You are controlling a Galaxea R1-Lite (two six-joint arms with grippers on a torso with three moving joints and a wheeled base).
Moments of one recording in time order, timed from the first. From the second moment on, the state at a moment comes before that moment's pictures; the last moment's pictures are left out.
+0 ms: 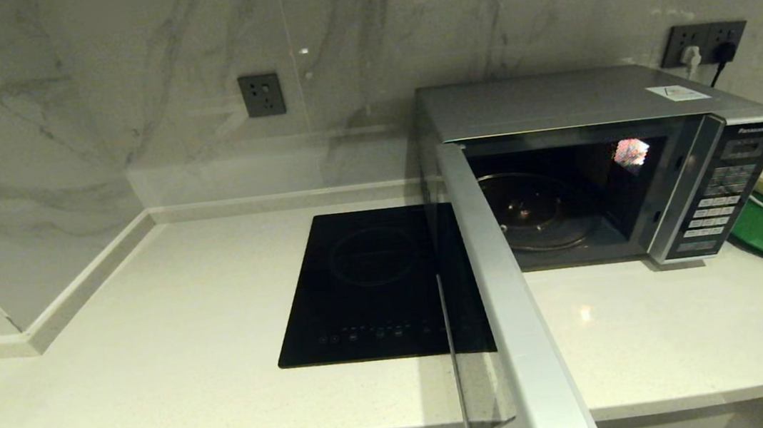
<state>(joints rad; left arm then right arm) 0.00 0.00 0.00 -0.01 0.01 -0.05 -0.91 1.81 -0.71 0.10 0.03 0.65</state>
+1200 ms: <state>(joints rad) 0.00 0.00 0.00 -0.01 0.01 -0.05 -0.41 1.55 -0.76 0.19 0.19 0.68</state>
